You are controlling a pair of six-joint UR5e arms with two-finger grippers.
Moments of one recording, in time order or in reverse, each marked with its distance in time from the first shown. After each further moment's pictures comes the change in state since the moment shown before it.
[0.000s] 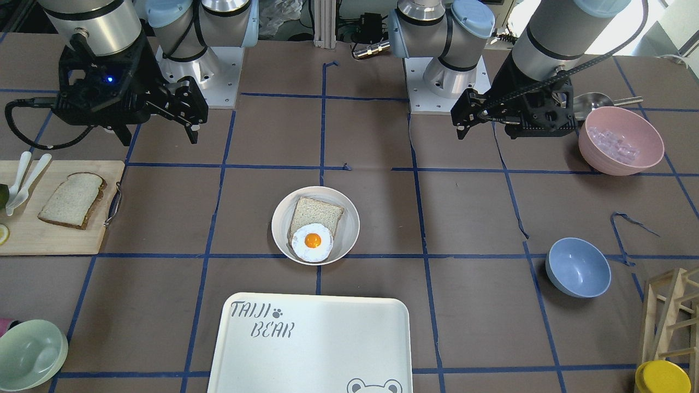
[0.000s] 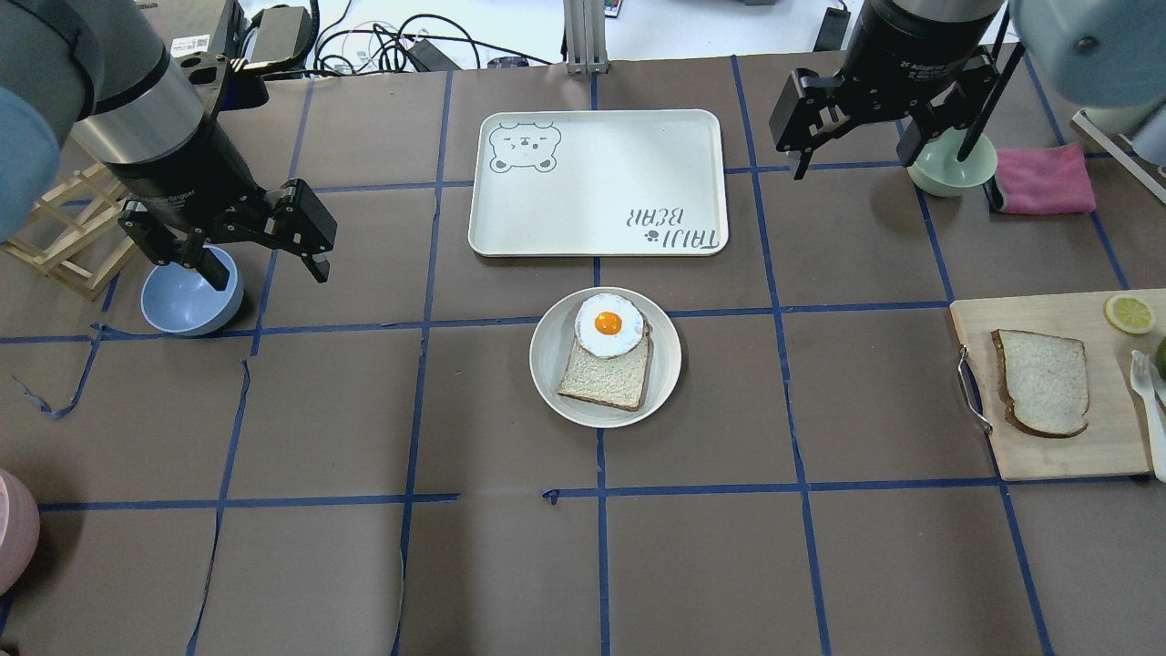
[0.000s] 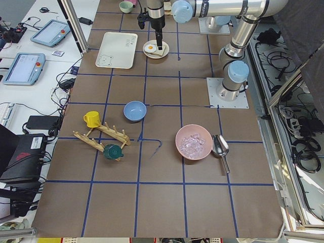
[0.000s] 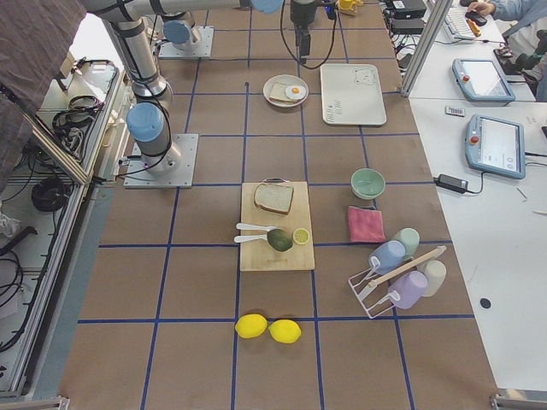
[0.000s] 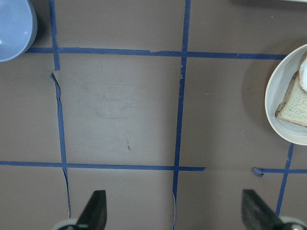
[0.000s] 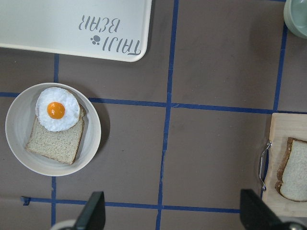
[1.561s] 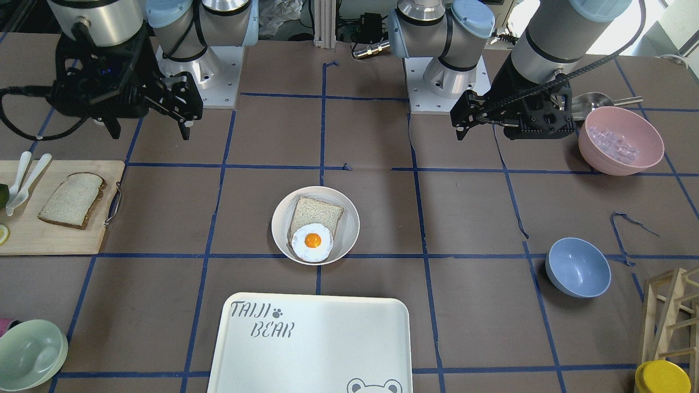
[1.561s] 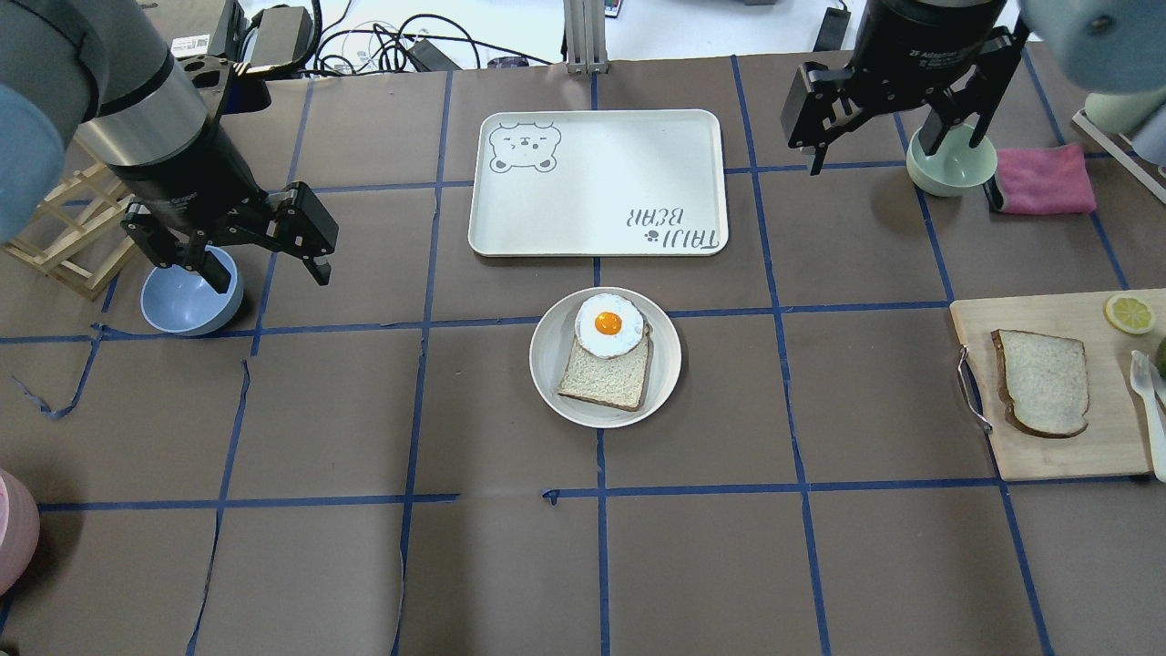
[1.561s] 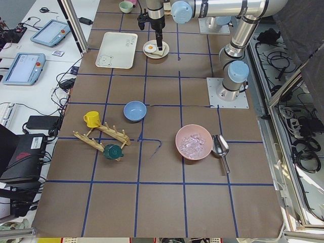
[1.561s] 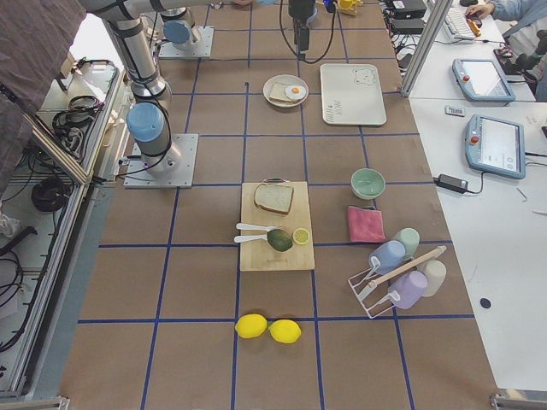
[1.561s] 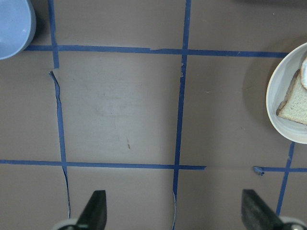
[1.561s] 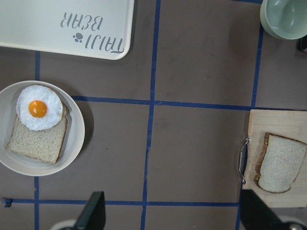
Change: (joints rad) left arm 0.000 -0.005 -0.002 -0.003 0.000 0.000; right arm 0.019 0.018 -0.034 0.017 -0.073 0.026
